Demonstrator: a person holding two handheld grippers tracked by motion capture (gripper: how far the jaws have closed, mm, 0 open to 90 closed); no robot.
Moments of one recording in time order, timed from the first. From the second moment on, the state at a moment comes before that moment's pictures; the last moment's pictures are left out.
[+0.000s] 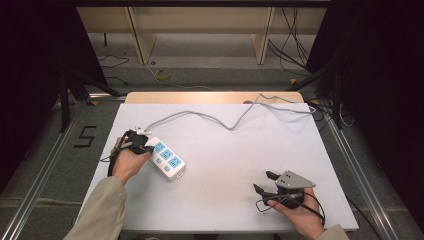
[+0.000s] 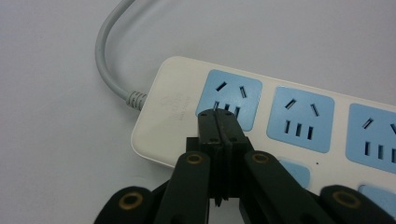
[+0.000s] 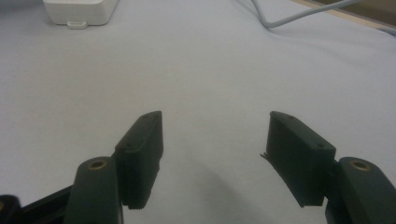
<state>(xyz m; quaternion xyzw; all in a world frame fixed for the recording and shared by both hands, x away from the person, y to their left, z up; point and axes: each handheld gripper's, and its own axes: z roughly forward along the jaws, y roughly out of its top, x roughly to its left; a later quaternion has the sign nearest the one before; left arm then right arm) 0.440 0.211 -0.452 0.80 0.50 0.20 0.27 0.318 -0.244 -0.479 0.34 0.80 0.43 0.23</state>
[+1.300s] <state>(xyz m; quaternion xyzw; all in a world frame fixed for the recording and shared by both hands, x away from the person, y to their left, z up) 0.433 0.213 -0.444 0.79 0.49 0.22 0.29 0.318 -0.244 -0.479 0.34 0.80 0.44 0.23</state>
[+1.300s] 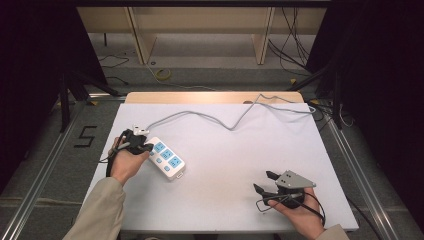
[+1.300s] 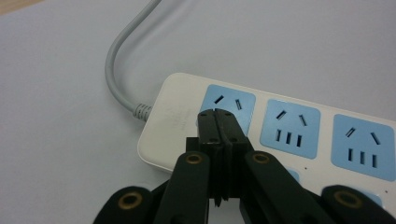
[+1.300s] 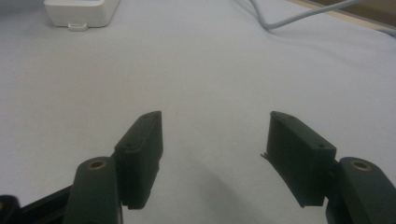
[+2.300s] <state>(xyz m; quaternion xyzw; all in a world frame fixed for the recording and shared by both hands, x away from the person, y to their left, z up) 0.422 0.202 -0.436 0.80 0.46 0.19 0.34 0.318 -0.245 -0.478 0.34 0.80 0.44 0.23</state>
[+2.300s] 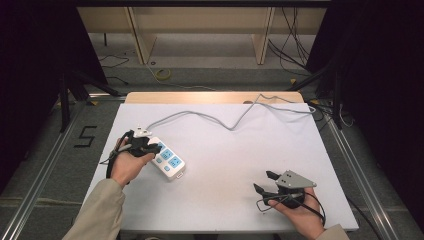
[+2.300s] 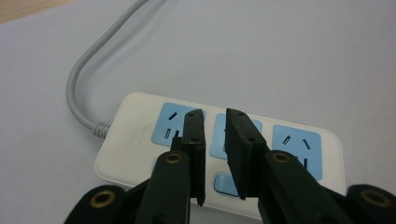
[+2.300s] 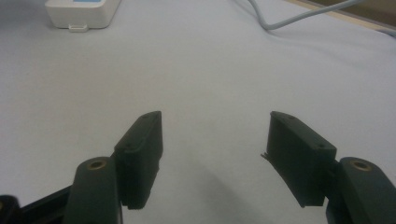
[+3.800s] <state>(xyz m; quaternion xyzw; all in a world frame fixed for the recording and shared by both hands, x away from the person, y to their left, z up) 0.392 0.171 -0.429 0.80 0.41 0.17 0.41 0.317 -0.244 -0.478 0.34 0.80 0.44 0.23</state>
